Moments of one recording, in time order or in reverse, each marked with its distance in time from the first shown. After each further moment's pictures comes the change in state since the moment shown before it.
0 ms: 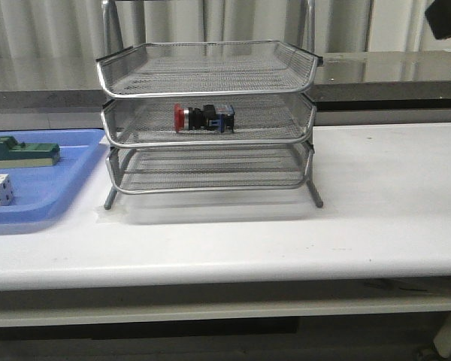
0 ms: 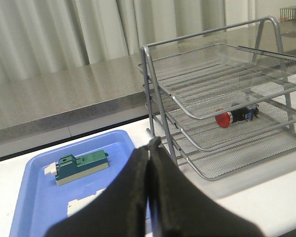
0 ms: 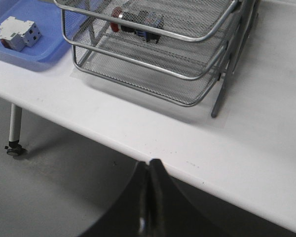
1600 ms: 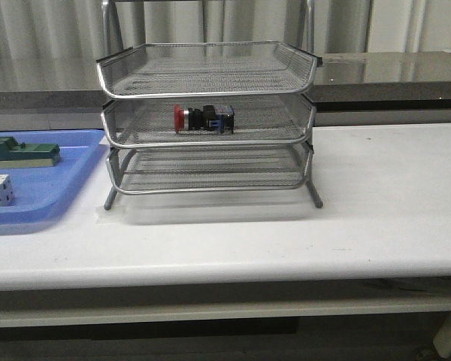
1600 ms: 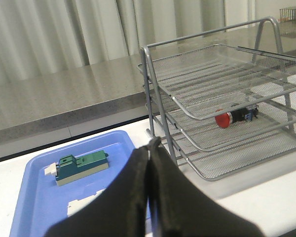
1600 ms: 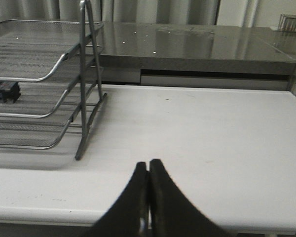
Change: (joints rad) left arm 0.000 0.000 0.000 0.000 0.000 0.000; right arm -0.408 -0.855 0.614 -0.132 -0.252 0.044
